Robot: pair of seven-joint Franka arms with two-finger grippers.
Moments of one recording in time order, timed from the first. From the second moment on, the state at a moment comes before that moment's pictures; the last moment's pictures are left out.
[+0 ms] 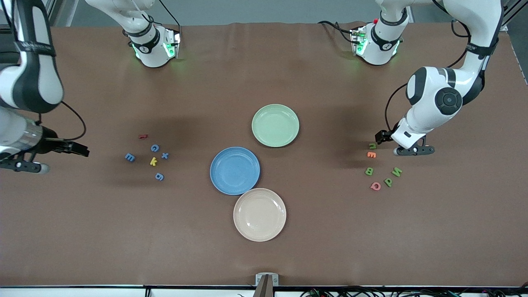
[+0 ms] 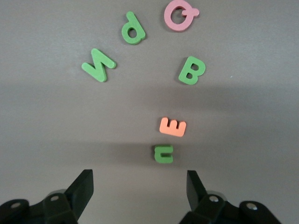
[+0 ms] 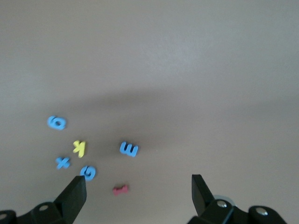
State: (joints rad) left arm 0.05 0.17 -0.17 -2.35 0.02 2.46 -0.16; right arm -0.09 0.18 -0.07 -1.95 0.00 2.07 0.03
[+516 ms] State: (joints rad) left arm 0.05 0.25 -0.17 -2.35 0.02 2.51 -0.18; right arm -0.08 0.20 -0.06 -2.20 0.00 2.41 0.23
